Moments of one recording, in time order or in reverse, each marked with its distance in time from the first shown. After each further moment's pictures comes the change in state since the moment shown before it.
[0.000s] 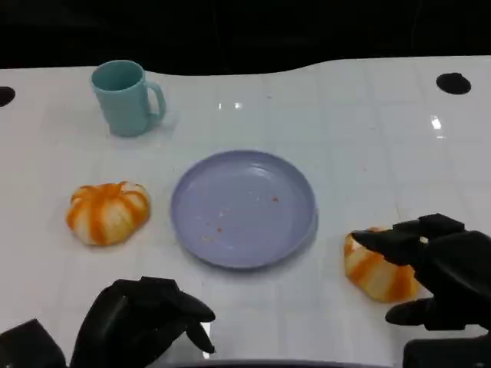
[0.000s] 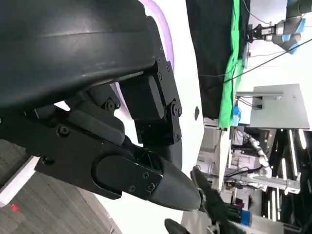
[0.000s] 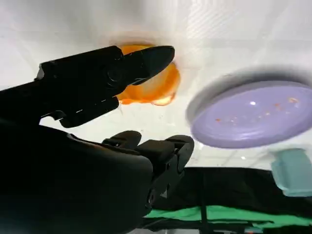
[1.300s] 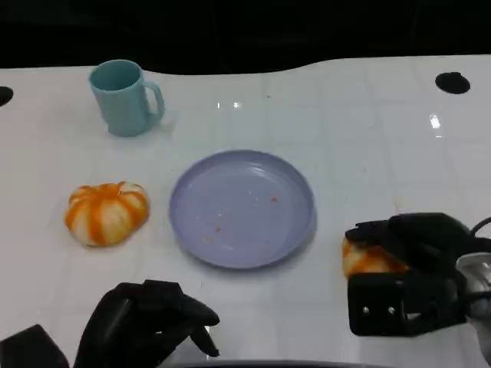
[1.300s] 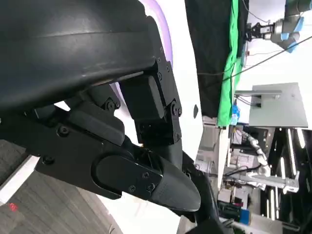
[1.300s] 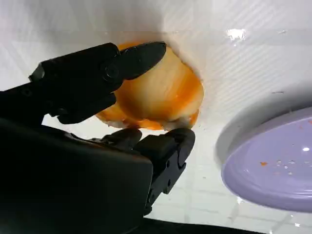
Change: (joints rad) left arm 0.025 -0.014 -0.009 -0.038 0.014 0.003 0.014; right arm -0.346 0.059 0.236 0.374 -0.040 0.266 0.099
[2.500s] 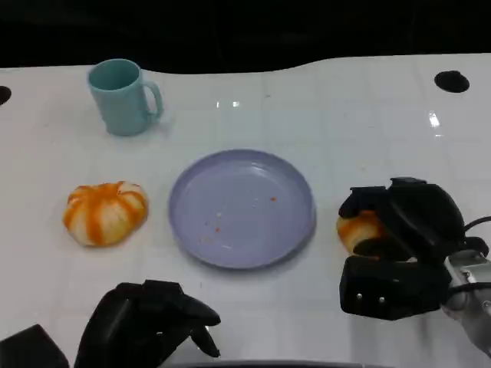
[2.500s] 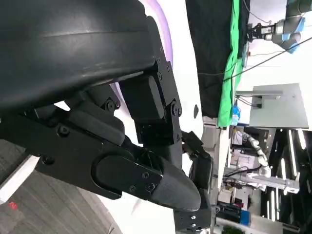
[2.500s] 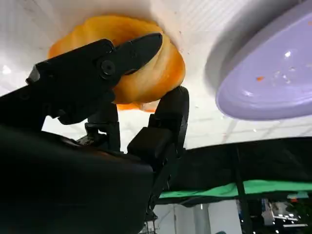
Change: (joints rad) left arm 0.011 0.000 -0.004 -0.031 0.000 0.021 0.008; right arm -0.171 0.077 0.037 0.533 0.102 -0.354 -0.719
